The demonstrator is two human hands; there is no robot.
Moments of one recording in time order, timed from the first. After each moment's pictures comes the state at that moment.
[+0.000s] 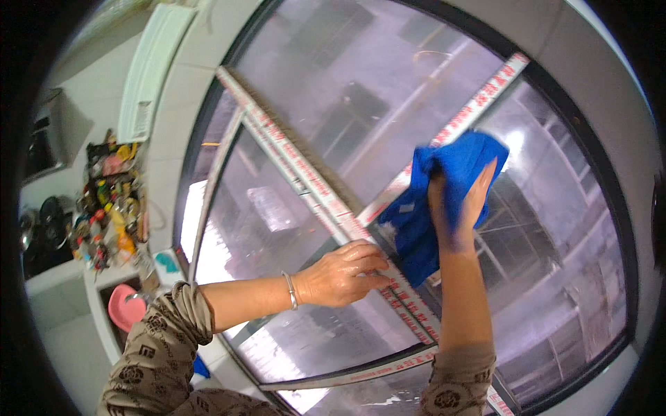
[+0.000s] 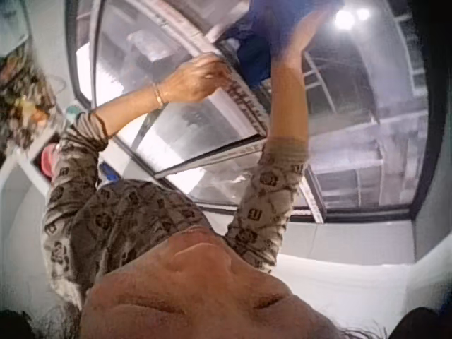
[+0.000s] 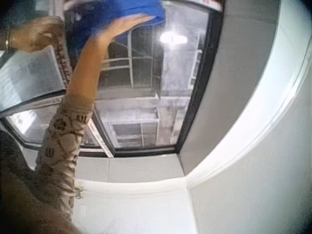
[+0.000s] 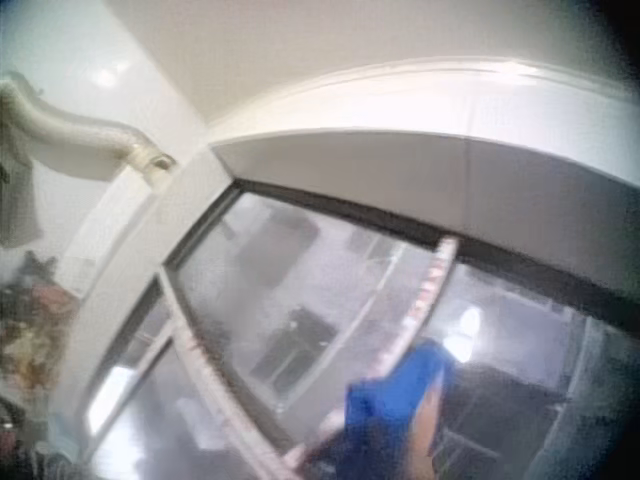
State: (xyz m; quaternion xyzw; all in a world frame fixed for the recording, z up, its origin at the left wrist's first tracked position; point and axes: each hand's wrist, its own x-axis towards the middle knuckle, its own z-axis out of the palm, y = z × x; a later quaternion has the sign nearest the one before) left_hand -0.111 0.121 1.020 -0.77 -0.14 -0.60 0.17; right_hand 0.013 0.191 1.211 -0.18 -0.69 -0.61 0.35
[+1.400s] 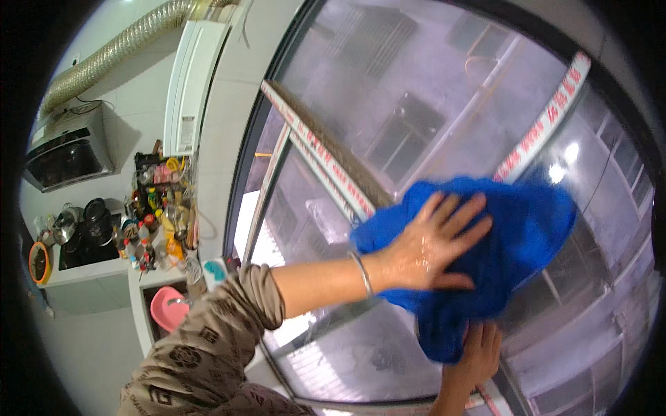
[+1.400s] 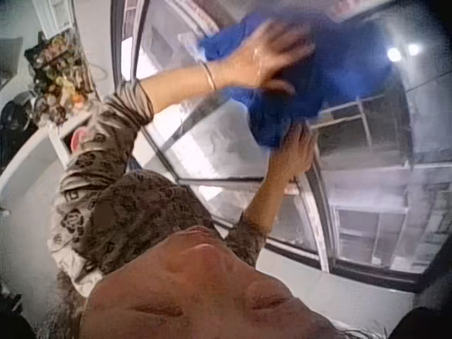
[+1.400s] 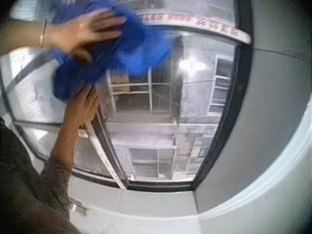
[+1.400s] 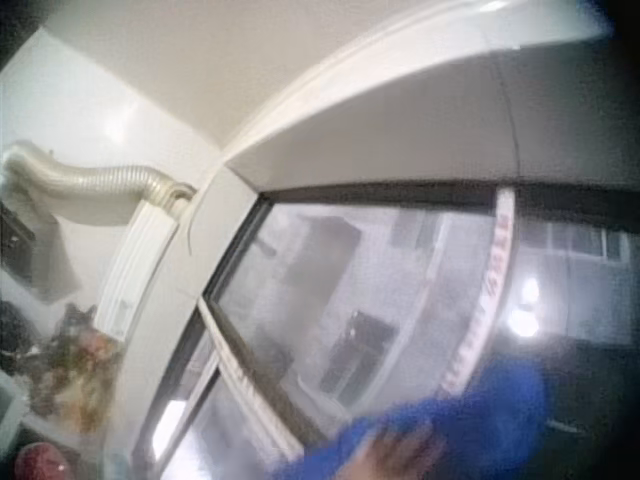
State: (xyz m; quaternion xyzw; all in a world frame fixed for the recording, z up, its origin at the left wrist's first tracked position) left_hand -0.128 0.168 1.096 -0.72 -0.27 -0.57 0.29; right_hand 0.074 0.100 1.060 -0.52 -0.71 -0.40 0.26
